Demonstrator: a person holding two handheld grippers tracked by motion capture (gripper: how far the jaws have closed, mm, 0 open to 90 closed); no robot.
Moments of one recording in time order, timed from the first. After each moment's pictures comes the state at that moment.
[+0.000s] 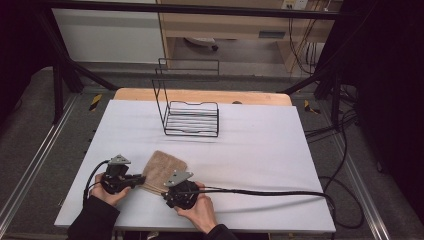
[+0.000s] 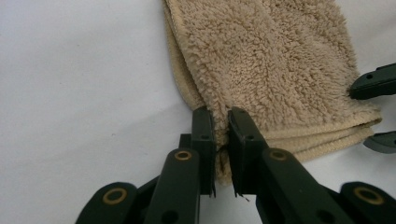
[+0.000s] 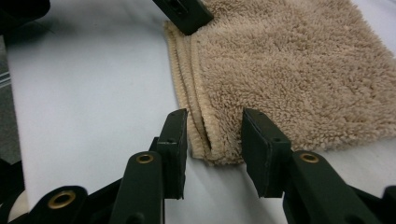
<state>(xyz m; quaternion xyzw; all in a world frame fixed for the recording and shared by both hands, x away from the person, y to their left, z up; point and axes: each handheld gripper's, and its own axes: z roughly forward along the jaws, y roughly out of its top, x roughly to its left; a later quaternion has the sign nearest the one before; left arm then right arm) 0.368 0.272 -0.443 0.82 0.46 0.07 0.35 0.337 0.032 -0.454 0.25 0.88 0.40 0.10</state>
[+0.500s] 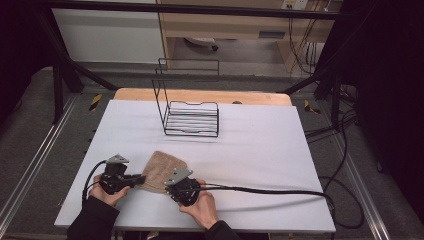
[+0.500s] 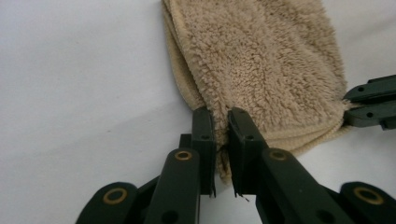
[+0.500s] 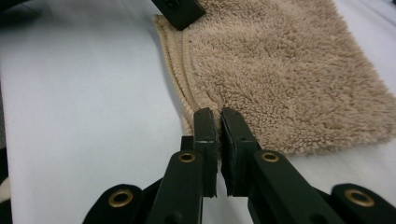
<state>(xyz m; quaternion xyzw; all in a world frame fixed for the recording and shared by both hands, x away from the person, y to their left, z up) 0.365 0.273 -0.437 0.80 0.48 0.05 0.36 0.343 0.028 -0.448 0.23 0.89 0.38 0.12</state>
